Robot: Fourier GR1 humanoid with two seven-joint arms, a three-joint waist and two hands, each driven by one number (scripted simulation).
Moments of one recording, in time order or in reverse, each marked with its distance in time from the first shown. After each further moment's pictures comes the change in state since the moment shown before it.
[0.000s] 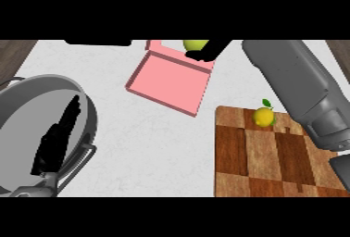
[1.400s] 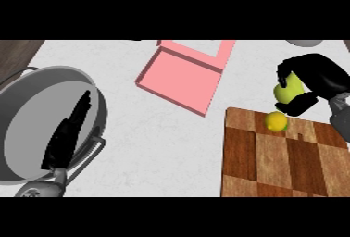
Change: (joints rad) left arm -0.041 0.001 -0.070 -0.019 0.005 0.020 0.015; right arm 0.611 -0.518 0.269 -0.638 0.156 -0.134 0.453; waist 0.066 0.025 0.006
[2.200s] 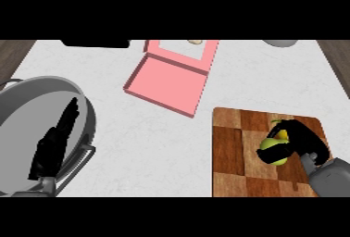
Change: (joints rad) left arm 0.071 0.025 0.038 -0.023 0.021 0.016 0.004; right arm 0.403 0.138 -0.030 -0.326 -0.264 -0.053 0.976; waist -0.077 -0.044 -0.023
